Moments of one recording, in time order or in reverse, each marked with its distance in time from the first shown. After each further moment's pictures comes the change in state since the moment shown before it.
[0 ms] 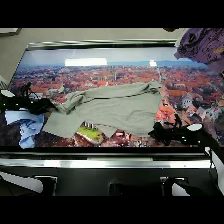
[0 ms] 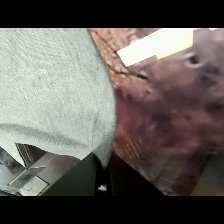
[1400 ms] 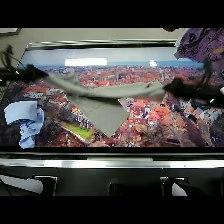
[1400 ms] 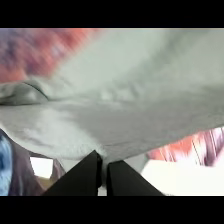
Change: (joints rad) left arm -0.049 0.084 0.444 -0.368 -0.119 -0.019; right arm 0.000 0.076 0.707 0.008 0.105 -0.064
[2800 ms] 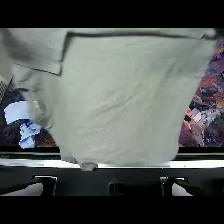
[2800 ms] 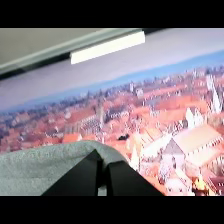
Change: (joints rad) left arm -0.206 0.254 0.209 0.446 0.275 -0.216; right arm 0.001 -0.171 0.739 -0.417 0.202 0.313
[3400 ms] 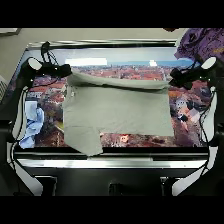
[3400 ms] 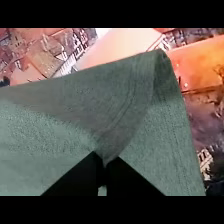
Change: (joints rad) left arm -0.133 -0.579 0.000 0.010 0.066 -0.080; right arm 0.000 -0.599 -0.029 -0.050 -0.029 0.064
